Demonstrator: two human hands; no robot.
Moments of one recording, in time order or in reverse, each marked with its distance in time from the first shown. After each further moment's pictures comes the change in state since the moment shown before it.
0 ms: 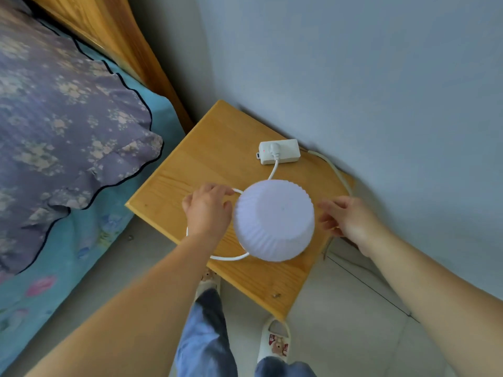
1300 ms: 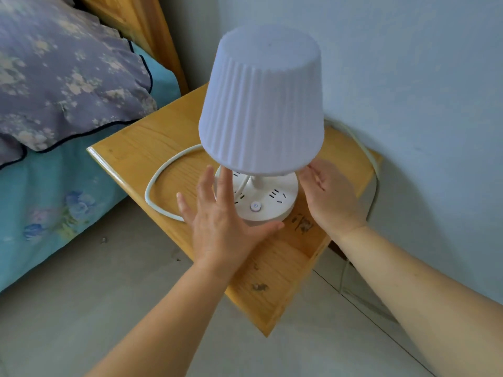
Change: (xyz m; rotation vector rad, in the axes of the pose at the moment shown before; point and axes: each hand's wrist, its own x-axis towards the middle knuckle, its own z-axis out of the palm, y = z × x) left_hand -0.086 -0.026 0.149 -0.102 0.461 0.196; right_hand 0.055 0.108 0.072 -0.184 0.211 -0.752
